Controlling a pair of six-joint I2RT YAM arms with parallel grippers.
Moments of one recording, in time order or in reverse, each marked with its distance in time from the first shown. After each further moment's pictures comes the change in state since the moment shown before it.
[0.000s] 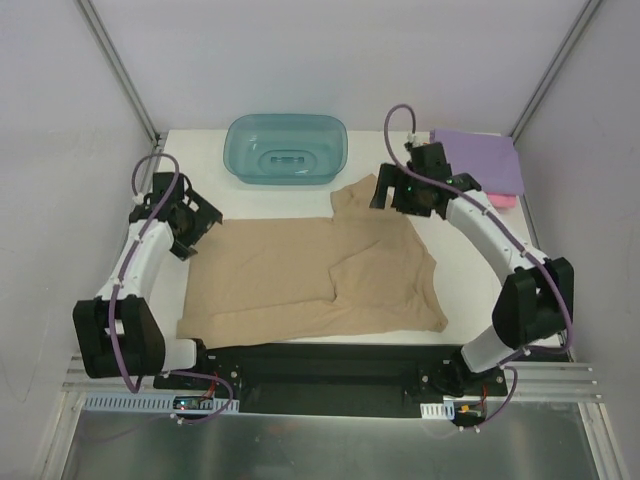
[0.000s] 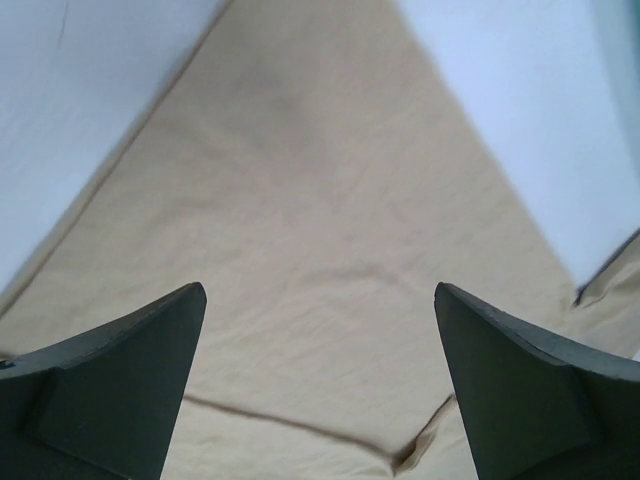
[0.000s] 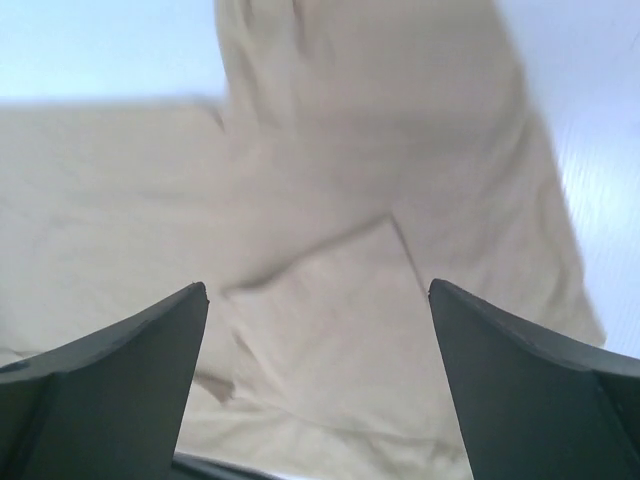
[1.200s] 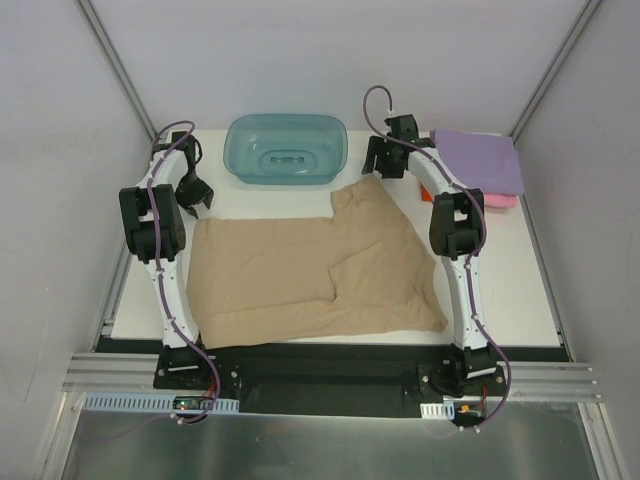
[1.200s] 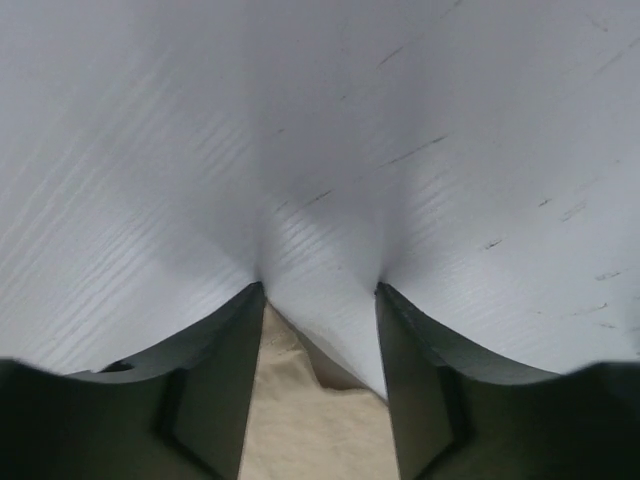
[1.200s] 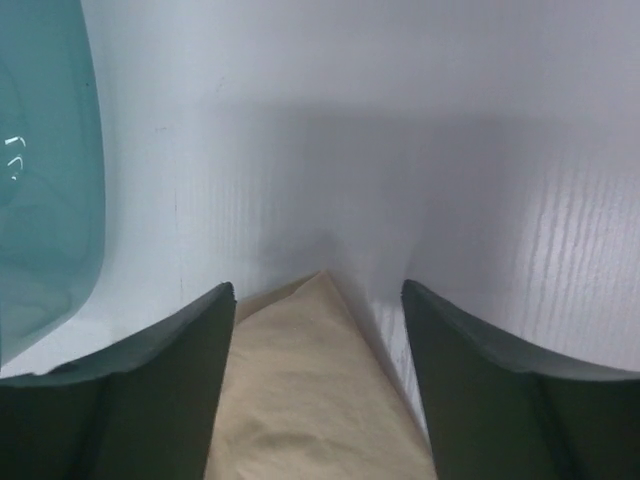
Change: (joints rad) left arm 0.066 1.006 0.939 -0.246 -0.203 0.116; right arm -0.169 1.009 1.002 0.063 -0.106 -0.102
